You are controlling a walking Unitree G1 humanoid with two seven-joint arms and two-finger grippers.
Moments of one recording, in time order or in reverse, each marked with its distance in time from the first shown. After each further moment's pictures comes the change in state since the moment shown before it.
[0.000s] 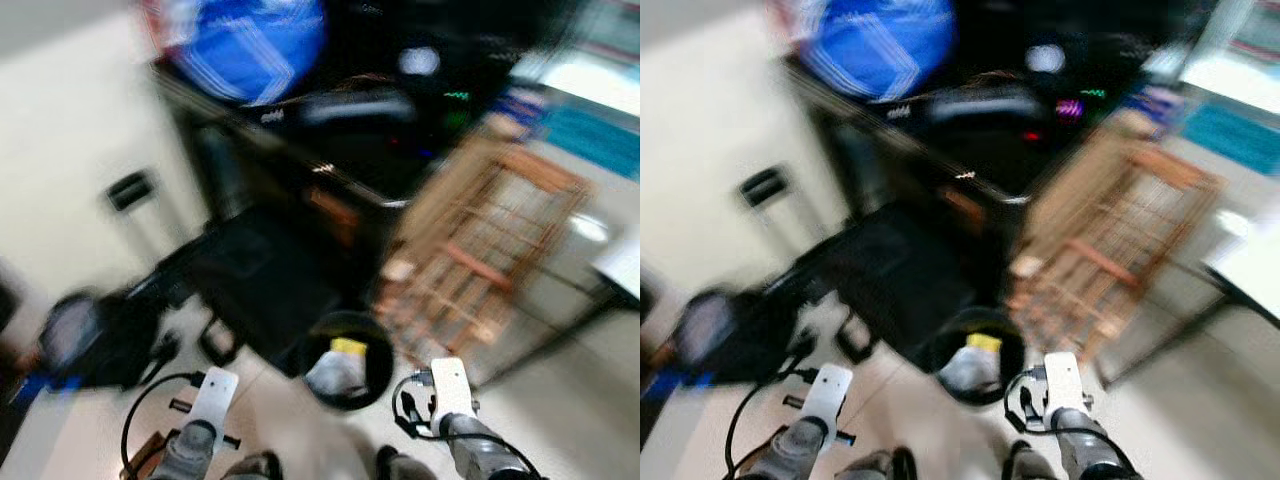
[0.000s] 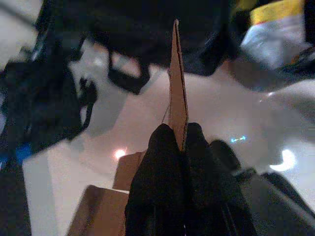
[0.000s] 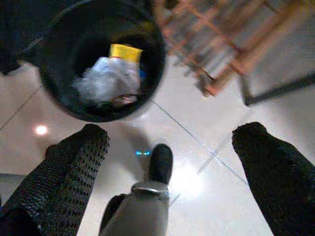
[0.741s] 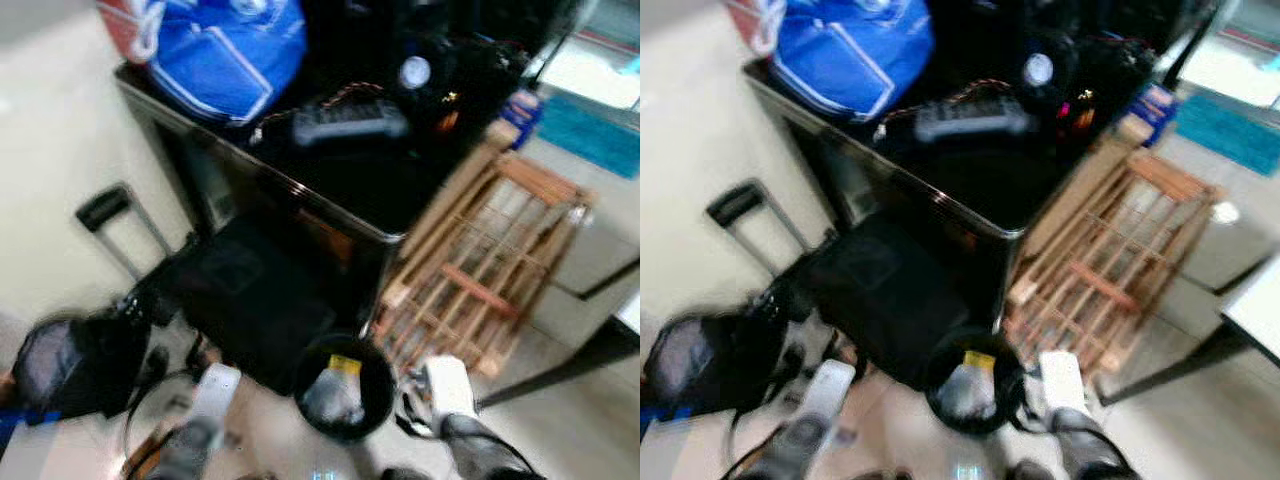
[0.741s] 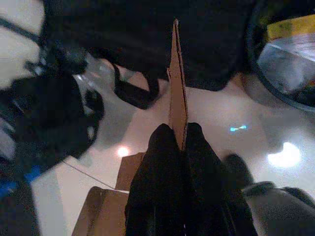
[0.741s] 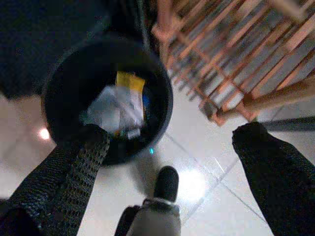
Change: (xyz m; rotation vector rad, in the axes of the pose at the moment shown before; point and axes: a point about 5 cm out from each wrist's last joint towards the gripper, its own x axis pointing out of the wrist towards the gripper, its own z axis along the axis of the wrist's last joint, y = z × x) left arm -0.002 0.005 -0.009 0.008 0.026 0.009; right arm 0.002 0.009 0.006 0.000 -0.016 0.023
